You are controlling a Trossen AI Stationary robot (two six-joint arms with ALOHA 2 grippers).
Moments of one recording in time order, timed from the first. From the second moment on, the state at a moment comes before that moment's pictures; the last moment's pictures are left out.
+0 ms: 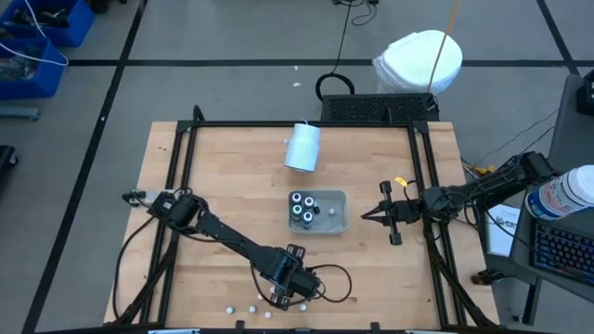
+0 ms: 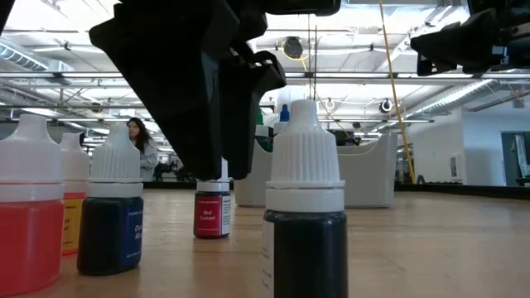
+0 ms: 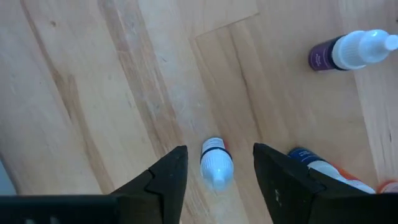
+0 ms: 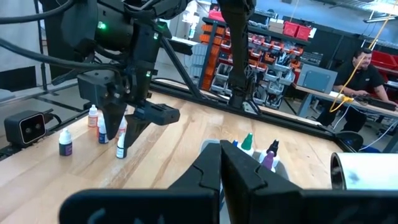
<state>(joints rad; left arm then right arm) -0.47 2.24 1.84 -0.93 -0.03 -0.15 0.30 0.63 0.10 0.53 0.14 -0.21</state>
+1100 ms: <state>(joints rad) -0.45 2.24 2.16 -1.17 -0.10 0.08 0.30 0.64 0.10 0.53 0.13 -0.18</state>
